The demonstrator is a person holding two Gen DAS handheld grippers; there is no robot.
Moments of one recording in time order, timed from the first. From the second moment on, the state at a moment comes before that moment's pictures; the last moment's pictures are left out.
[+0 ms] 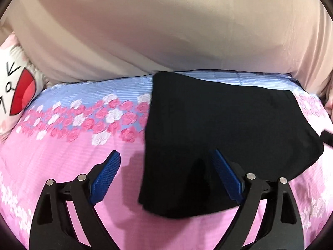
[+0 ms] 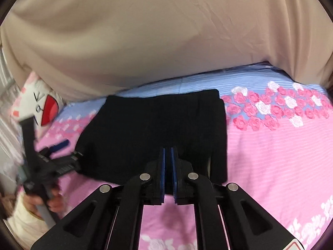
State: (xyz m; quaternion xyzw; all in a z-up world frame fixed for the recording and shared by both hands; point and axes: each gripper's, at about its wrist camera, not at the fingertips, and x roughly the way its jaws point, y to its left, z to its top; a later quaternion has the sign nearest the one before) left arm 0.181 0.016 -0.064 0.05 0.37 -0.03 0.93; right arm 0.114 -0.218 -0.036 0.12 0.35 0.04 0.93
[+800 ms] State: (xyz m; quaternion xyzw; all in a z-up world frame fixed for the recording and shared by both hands) left arm 0.098 0.000 -0.035 0.09 0.36 -0.01 0.93; right arm 0.038 -0.205 -0.032 0.14 0.32 0.00 0.94
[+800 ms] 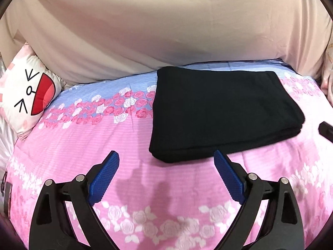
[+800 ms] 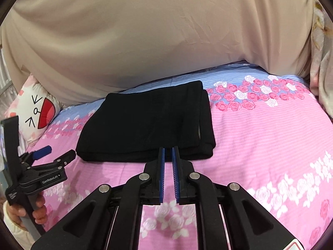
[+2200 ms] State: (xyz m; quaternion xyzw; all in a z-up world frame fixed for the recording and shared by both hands) left arm 0.055 0.021 -0.068 0.06 0.30 -0.01 0.95; right arm 0.003 -0.160 -0.075 0.07 0.31 -0.10 0.94
